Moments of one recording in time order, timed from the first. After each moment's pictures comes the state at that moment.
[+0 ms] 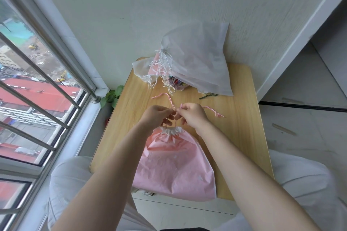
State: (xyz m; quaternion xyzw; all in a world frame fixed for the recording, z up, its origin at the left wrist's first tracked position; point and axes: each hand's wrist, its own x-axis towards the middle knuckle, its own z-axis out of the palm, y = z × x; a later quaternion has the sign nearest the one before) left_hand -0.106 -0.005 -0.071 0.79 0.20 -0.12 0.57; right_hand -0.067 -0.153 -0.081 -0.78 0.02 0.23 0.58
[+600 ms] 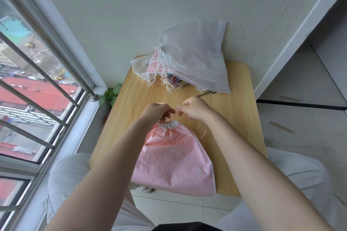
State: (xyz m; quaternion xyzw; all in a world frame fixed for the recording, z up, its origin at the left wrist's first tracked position) left_hand -0.105 -0.011 -0.063 0.77 0.24 -0.15 0.58; right_hand -0.054 -0.172 -0.051 -0.88 -0.12 0.26 0.38
